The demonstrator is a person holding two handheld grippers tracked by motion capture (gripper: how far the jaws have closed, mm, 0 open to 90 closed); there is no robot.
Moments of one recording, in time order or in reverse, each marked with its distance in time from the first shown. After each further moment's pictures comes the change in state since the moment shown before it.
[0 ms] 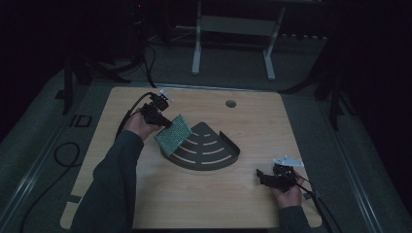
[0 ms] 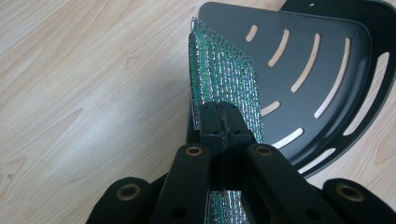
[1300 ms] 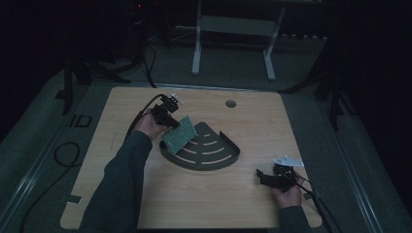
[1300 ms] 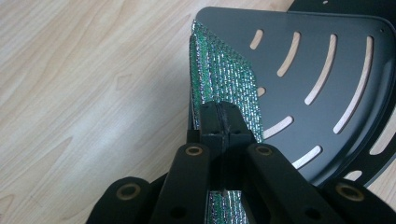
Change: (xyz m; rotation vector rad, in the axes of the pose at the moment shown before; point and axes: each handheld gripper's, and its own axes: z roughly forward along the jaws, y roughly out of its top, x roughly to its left) left arm -0.006 0.015 0.030 0.017 0.027 0.060; right arm 0.000 0.000 0.000 0.001 0.001 -0.001
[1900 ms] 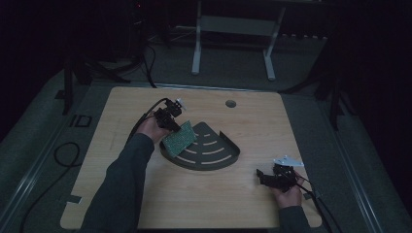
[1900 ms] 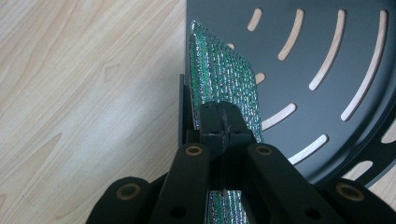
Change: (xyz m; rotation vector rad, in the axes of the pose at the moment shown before) left arm -0.011 0.000 0.014 0.061 0.020 0.040; right arm 0.000 0.000 0.000 0.000 0.000 -0.001
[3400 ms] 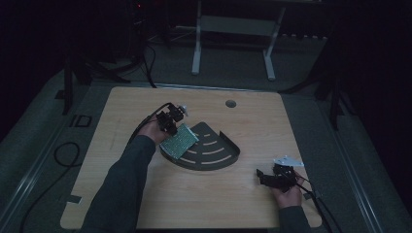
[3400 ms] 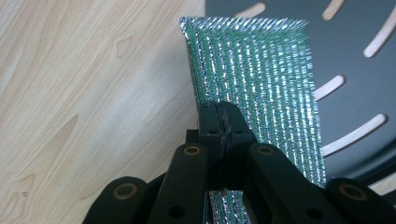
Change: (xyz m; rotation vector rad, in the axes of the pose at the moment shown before) left arm -0.002 -0.002 0.020 0.126 0.120 0.053; right arm 0.000 0.000 0.000 0.000 0.001 0.000
